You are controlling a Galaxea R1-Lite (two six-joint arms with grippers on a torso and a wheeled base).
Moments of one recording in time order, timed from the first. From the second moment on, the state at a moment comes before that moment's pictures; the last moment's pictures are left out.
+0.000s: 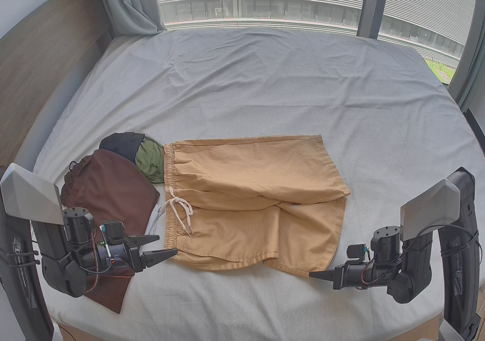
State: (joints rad) left arm -0.02 2.28 -0.28 -1.55 -0.86 -0.10; right arm 0.30 2.50 -0.32 -1.54 0.64 0.40
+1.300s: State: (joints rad) left arm -0.02 2.42 -0.35 -1.55 -0.84 -0.13; right arm 0.16 2.40 -0.23 -1.54 0.66 0.26
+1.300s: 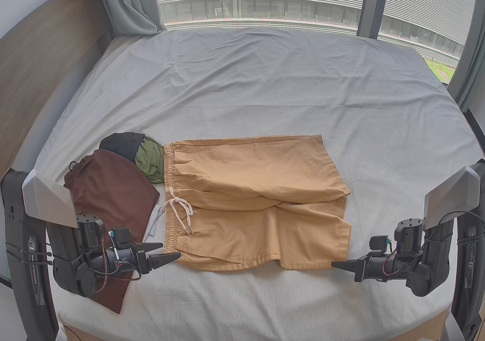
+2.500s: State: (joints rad) left arm -0.05 2.50 -0.41 -1.55 -0.79 -0.23; right arm 0.16 2.39 -0.19 -1.54 0.66 0.23
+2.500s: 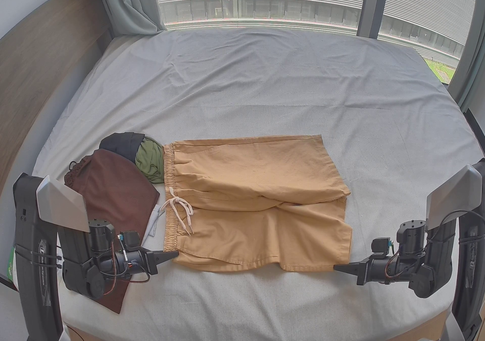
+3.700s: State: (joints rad) left arm 0.00 2.44 -0.22 -1.55 -0.80 -0.16; right arm 0.07 2.42 -0.02 -1.54 0.66 -0.03
